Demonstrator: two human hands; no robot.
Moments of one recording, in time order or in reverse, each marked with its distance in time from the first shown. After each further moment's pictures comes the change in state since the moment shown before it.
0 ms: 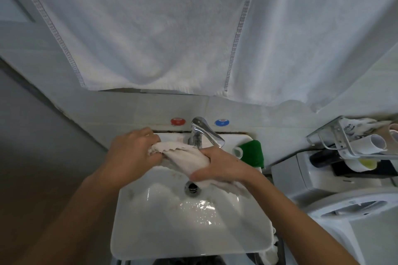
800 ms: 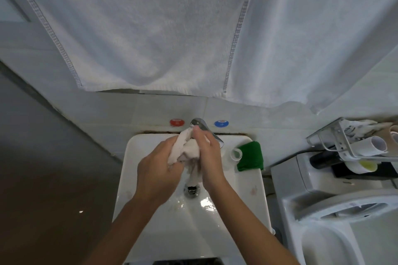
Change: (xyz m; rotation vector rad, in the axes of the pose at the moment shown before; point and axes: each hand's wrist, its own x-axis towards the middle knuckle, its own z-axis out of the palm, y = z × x) left_hand -0.016 0.067 0.038 -0.537 0.161 -0.316; right_hand 0.028 -0.025 0.042 1.058 0.594 -0.045
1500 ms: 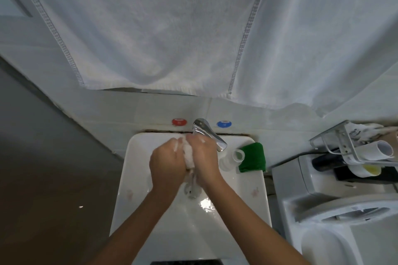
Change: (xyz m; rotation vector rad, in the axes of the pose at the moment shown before) left_hand 0.023 -0.009 0.038 -0.167 0.266 -0.150; right_hand 0.009 0.004 0.019 -0.245 0.009 -0.034
